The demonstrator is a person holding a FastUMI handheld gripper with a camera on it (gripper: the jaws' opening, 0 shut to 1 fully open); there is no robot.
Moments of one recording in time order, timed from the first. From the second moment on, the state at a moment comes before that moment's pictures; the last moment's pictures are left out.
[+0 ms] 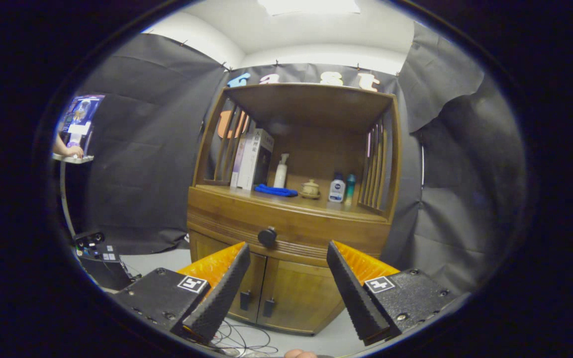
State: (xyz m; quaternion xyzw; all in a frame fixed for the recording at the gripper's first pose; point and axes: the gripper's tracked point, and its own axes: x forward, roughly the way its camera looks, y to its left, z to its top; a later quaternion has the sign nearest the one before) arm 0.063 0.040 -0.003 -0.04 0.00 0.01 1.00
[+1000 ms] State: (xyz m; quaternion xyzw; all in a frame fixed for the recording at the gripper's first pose) arm 0.243 0.081 -0.076 0.01 0.14 -0.05 0.99
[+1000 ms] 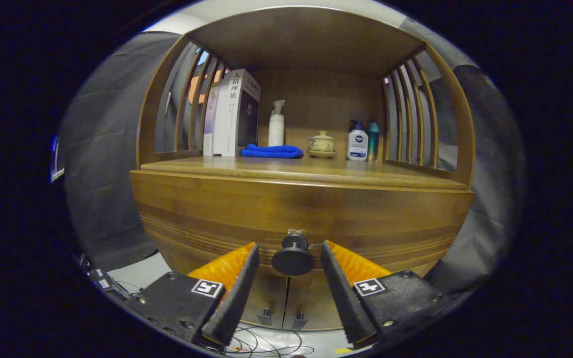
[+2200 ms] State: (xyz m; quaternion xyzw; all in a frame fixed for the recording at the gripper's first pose) arm 0.180 0.094 -0.083 0.00 0.16 -0.04 0.99
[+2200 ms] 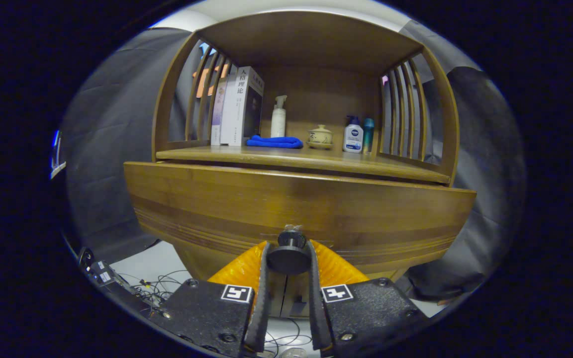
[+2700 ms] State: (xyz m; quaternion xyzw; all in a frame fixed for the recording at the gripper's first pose) arm 0.128 0.107 -0.089 0.02 0.16 -0.02 0.99
